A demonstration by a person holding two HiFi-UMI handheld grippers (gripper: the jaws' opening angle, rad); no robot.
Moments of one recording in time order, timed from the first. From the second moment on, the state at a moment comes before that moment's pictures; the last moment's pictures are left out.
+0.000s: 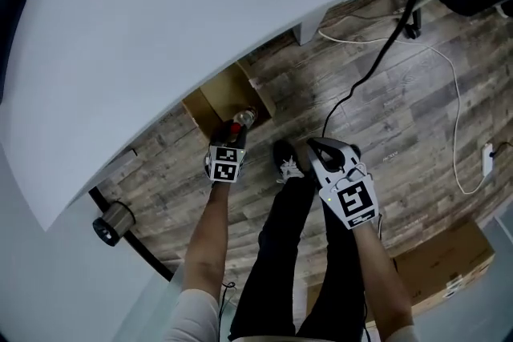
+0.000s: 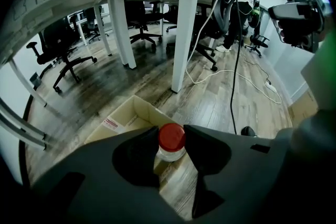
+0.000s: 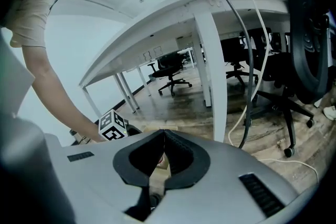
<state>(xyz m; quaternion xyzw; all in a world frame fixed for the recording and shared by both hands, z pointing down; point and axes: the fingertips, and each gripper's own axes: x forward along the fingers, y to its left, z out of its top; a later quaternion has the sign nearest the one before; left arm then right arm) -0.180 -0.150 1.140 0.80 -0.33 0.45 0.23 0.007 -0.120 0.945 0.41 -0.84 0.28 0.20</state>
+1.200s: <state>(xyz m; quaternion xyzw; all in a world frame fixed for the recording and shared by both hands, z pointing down) -0.081 -0.153 0.577 0.96 -0.20 0.21 0.03 0.002 -0.115 0.599 0.49 -0.83 0.21 0.16</state>
